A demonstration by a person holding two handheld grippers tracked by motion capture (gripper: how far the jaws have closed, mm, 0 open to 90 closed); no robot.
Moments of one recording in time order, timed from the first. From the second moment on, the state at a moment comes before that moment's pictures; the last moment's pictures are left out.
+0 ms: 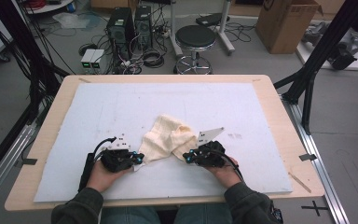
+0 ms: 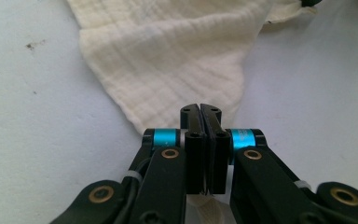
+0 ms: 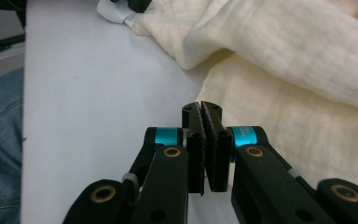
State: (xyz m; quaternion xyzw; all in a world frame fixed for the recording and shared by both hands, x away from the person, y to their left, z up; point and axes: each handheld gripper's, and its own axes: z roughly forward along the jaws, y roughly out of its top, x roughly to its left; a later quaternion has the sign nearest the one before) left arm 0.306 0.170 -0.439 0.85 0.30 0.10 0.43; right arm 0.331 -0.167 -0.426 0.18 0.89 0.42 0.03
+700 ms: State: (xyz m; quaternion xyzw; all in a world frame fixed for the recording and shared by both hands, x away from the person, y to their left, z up) left arm 0.296 0.194 -0.420 0.80 0.32 0.11 0.49; right arm 0.315 -0.232 -0.405 0.20 0.87 0.45 0.07
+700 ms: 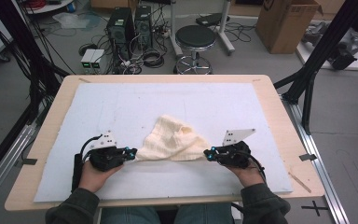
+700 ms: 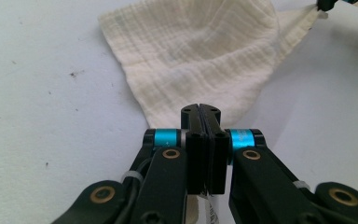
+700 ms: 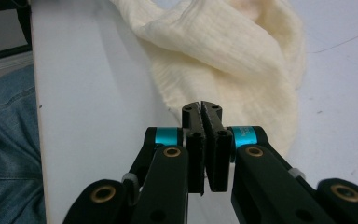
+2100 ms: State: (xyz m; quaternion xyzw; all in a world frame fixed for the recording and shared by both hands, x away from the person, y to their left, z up) left arm 0.238 0.188 -0.414 0.83 0.27 0.09 0.48; right arm 0.271 -0.256 -0.413 0.18 0.87 0.45 0.03
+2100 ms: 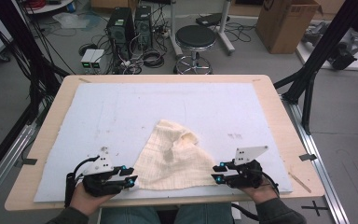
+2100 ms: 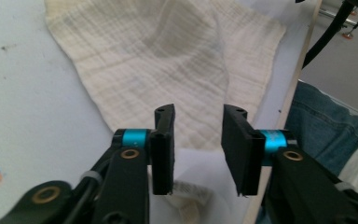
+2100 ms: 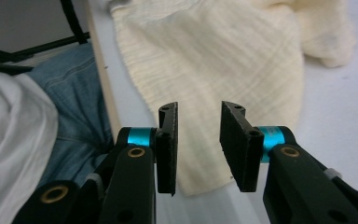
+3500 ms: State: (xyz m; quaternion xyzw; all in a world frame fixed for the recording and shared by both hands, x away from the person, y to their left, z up) left arm 0.342 0.140 -0.436 0.87 0.31 0.13 0.37; right arm 0.318 -0.239 -0.418 0.18 0.89 0.41 0.03
